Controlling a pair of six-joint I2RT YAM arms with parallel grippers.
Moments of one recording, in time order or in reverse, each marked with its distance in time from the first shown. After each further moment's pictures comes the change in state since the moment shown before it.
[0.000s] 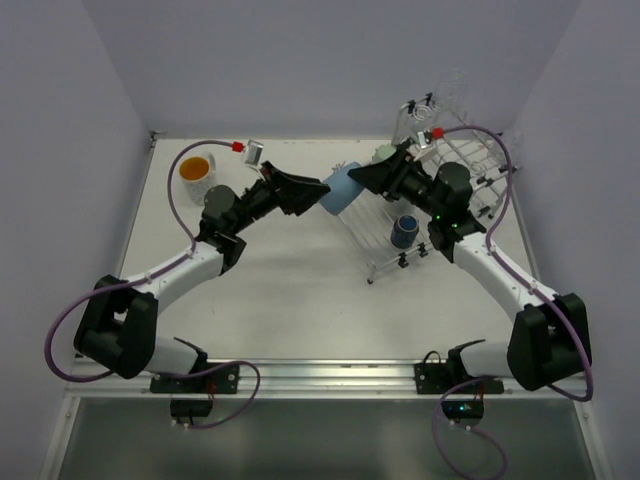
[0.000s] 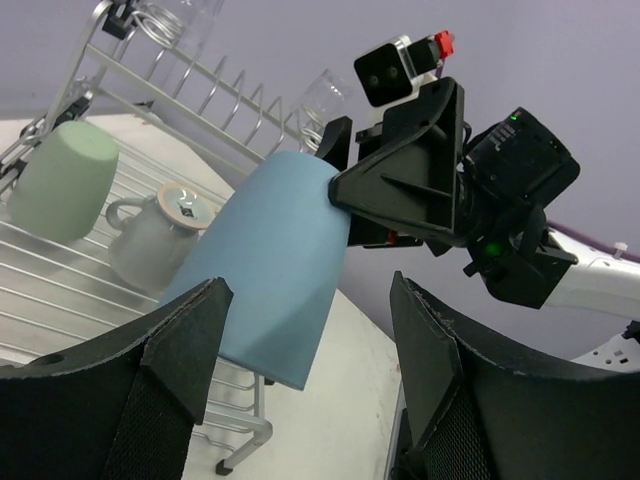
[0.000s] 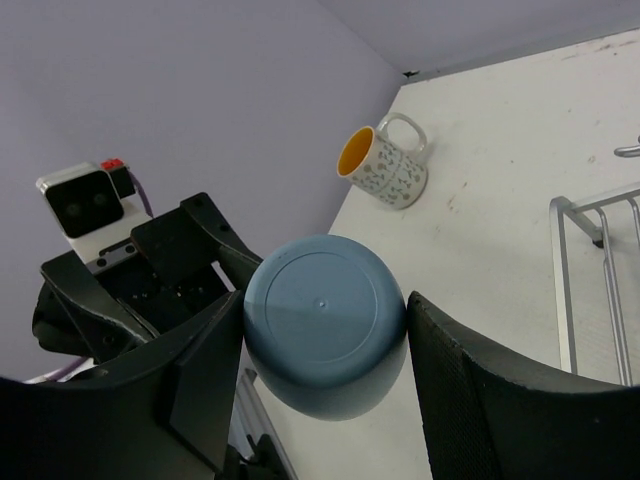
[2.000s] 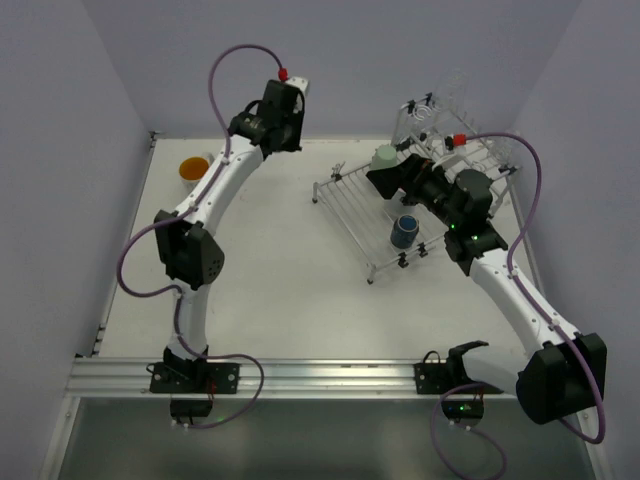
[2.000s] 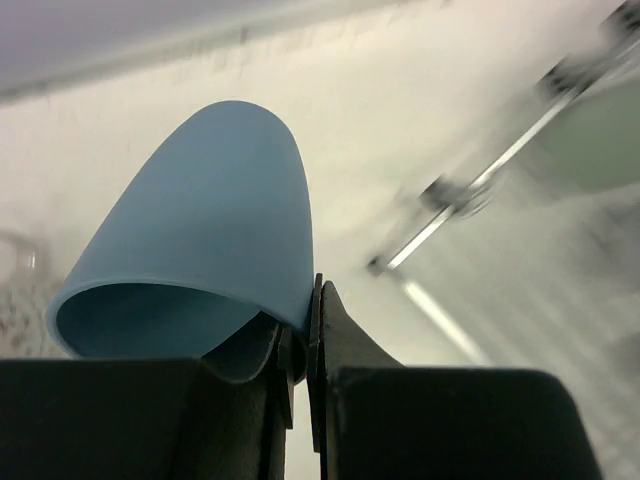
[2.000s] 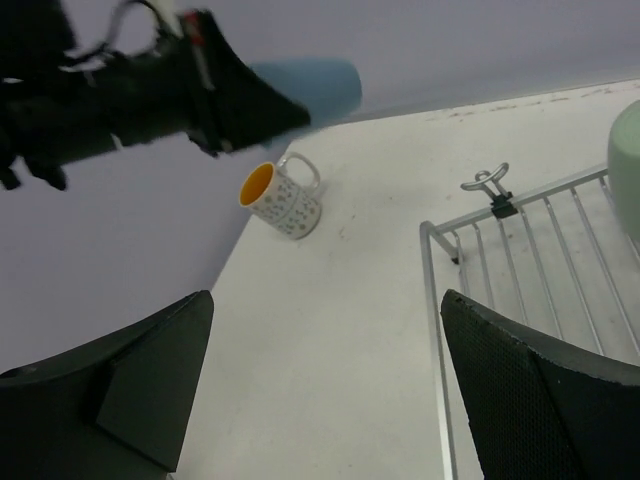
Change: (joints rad) left arm 0.005 0.664 1.476 -1.643 -0.670 0.692; right arm -0.043 -0.171 -0.040 -0.180 0.161 -0.234
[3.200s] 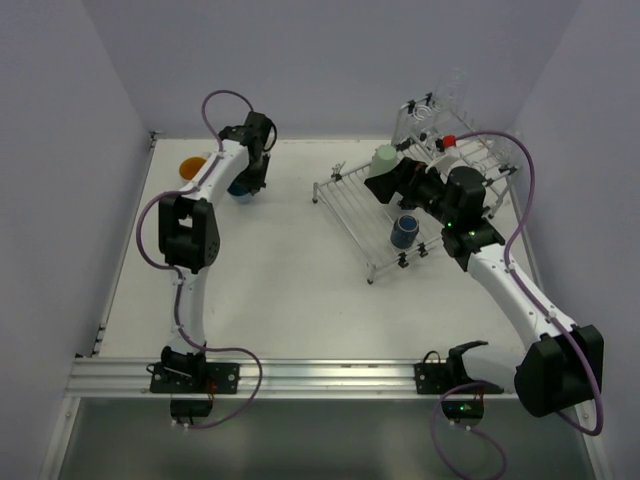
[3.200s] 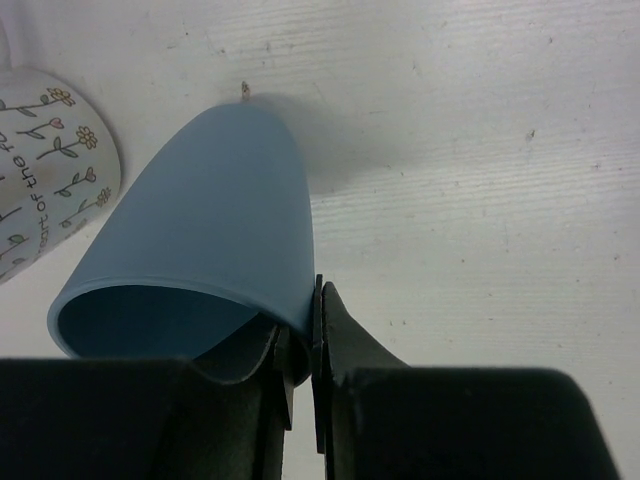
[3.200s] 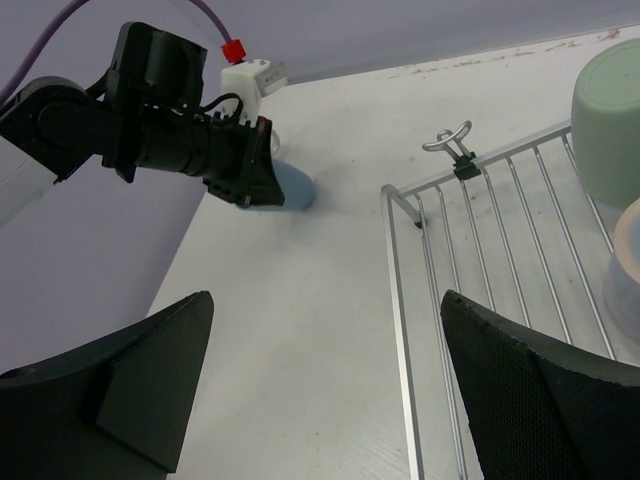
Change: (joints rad) left arm 0.179 0.184 -0.201 -0.274 -0.065 0.075; right arm 0.000 0.032 0.032 -0.129 0.014 -0.092
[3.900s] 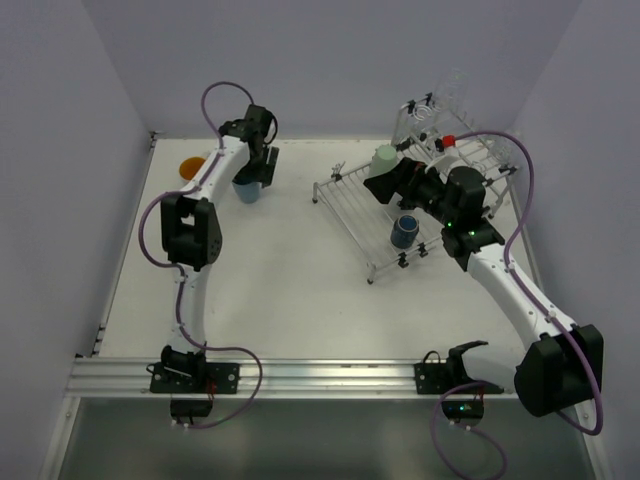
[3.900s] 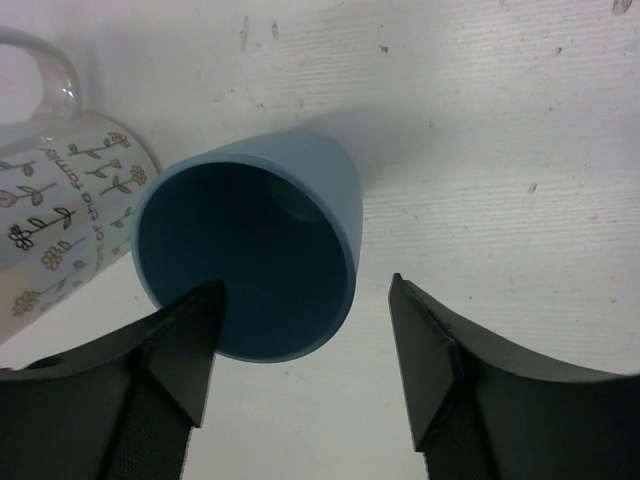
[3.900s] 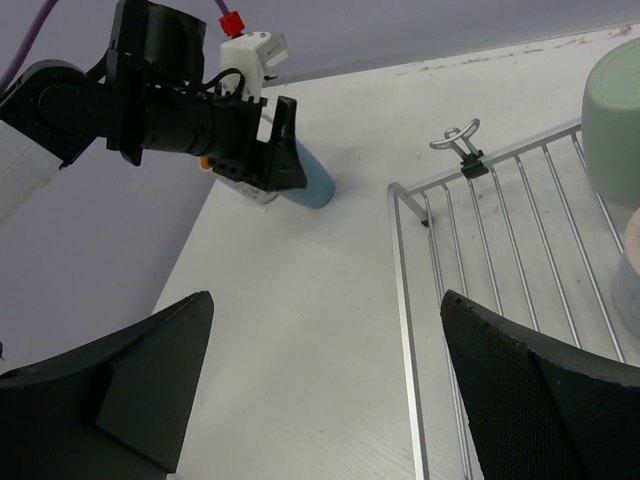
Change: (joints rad) left arm 0.002 0.041 0.096 0.003 -0.048 0.008; right arm 0.000 0.002 0.000 0.004 -0.014 0.007
